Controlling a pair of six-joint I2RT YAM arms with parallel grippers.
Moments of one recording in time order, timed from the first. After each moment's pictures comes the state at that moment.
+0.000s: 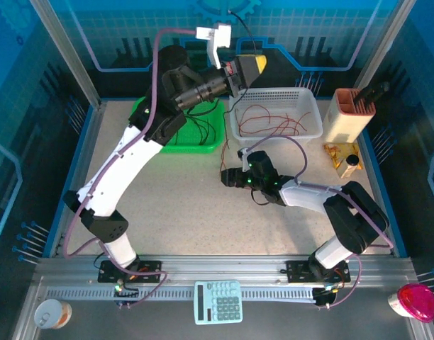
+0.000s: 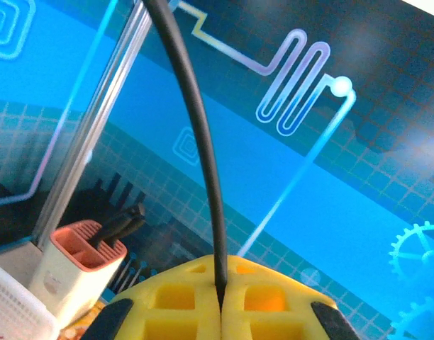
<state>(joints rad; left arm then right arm) -0.68 1.72 2.20 -0.27 0.38 -0.60 0.63 1.56 0.75 0.20 -0.13 0.50</state>
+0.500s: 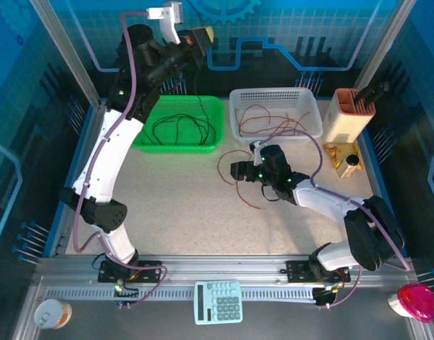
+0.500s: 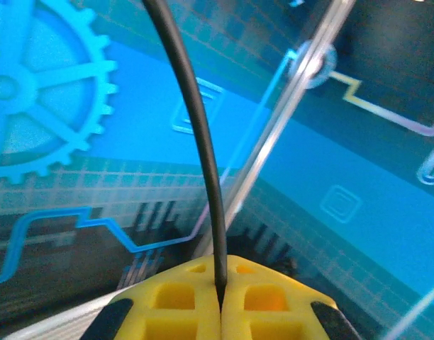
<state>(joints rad) -0.37 1.77 2.24 -0.33 0.31 -0.50 0.54 1.40 0.76 0.04 -0.13 0.45</state>
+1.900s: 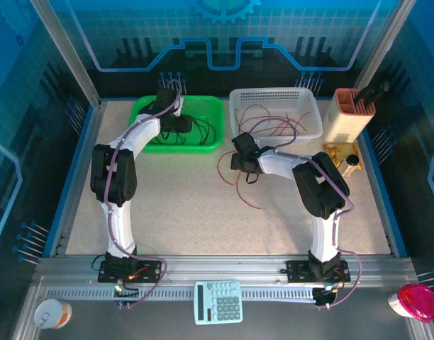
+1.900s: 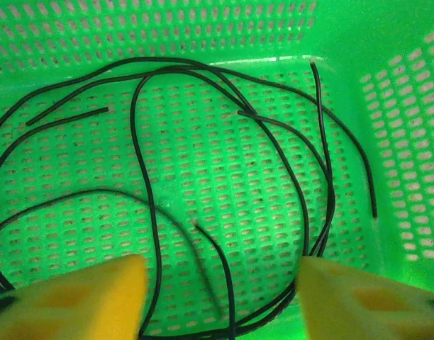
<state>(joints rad) -0.17 2.06 1.71 -0.57 0.04 -0.12 0.55 1.97 1.24 -0.34 0.22 0.65</state>
